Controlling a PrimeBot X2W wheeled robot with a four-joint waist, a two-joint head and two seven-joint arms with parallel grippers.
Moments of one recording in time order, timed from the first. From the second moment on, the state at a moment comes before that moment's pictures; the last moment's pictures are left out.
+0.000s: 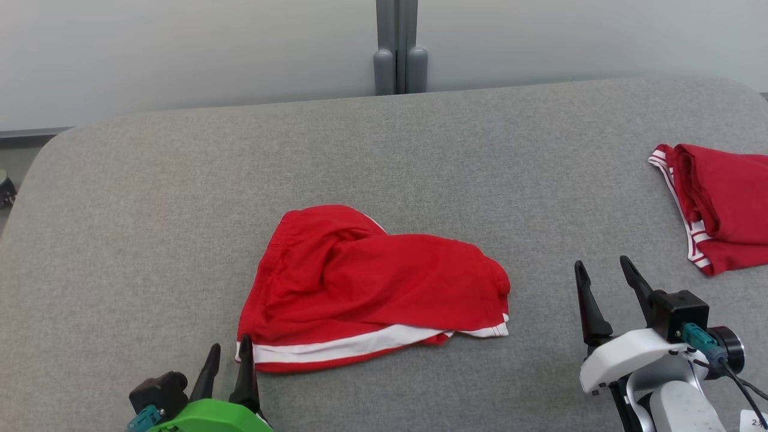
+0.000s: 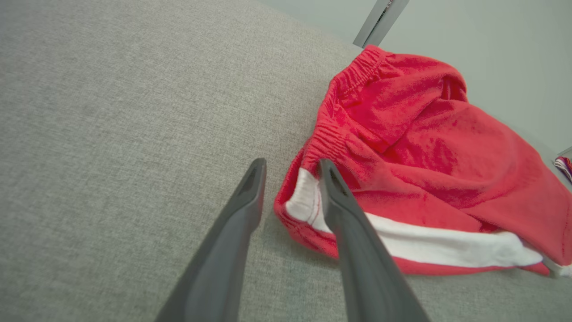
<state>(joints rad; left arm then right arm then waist) -0.06 0.08 -0.20 0.49 -0.59 -0.04 -0.25 -0.10 -0.06 -0.04 0.30 0.07 0.13 -0.20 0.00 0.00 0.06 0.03</state>
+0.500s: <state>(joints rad) 0.02 0.07 -0.05 0.31 -0.44 -0.06 -0.26 -0.11 -0.05 0.03 0.32 0.08 0.13 -0.25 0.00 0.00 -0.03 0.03</state>
